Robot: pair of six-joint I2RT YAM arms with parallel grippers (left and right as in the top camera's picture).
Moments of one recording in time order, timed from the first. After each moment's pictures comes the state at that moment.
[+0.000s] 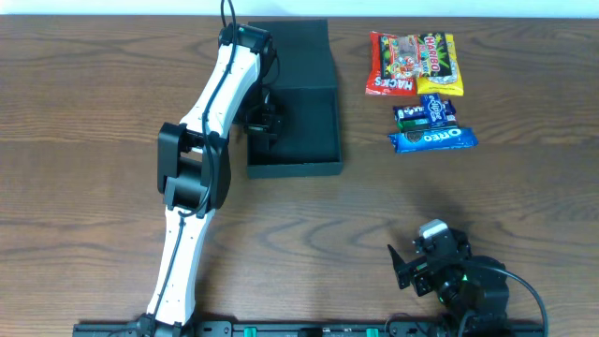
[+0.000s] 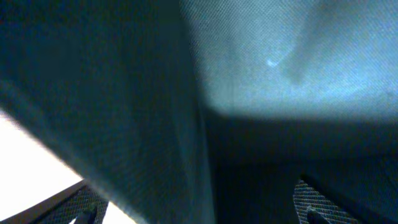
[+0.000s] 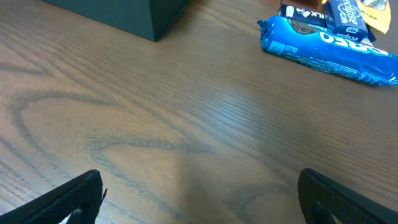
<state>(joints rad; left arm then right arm) -0.30 2.53 2.34 -1.68 0.04 -0.14 0.10 0.01 0.17 -0.77 -0.24 -0.25</state>
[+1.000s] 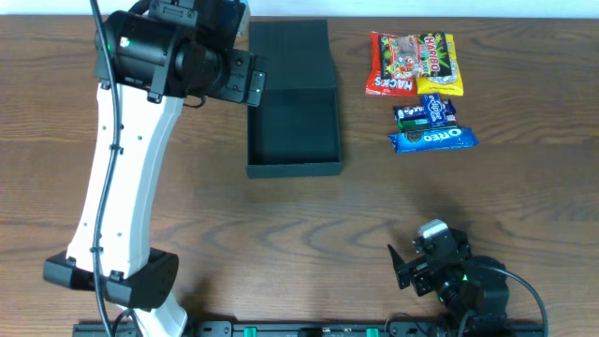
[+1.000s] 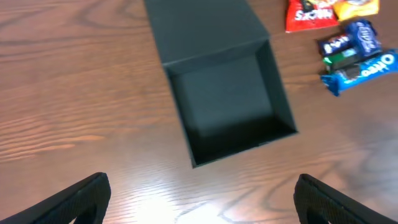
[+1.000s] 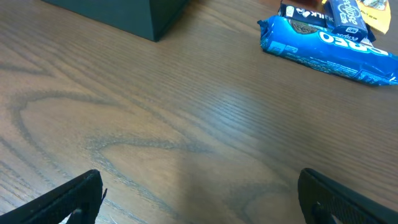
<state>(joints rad) -0.31 1.84 2.33 -1.55 0.09 -0.07 0.10 0.01 0.17 -0.77 -0.24 -0.25</state>
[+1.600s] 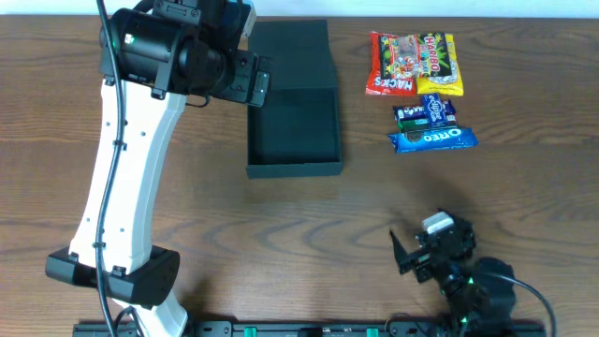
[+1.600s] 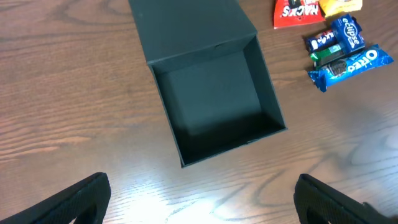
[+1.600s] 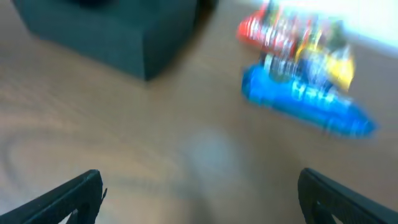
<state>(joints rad) -0.31 1.85 2.33 -1.55 0.13 -0.07 0.10 0.01 0.17 -0.53 -0.27 -0.24</state>
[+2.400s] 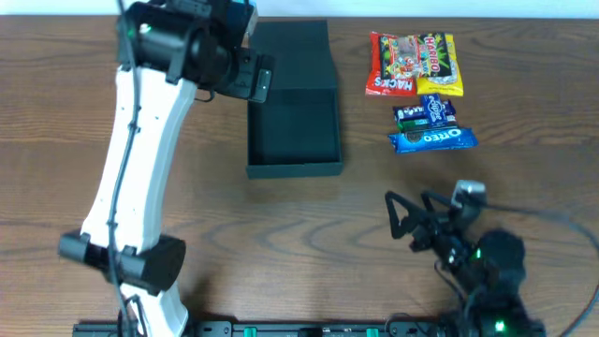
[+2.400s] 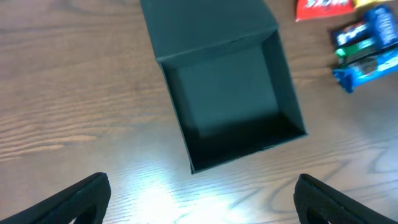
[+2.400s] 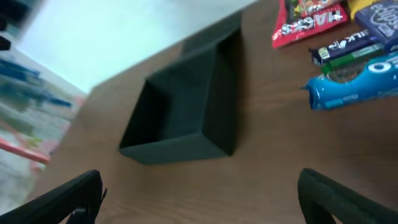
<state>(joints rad) -0.31 1.92 2.33 -1.54 0.08 -0.07 0.10 0.47 0.36 -0.26 -0.38 0.54</state>
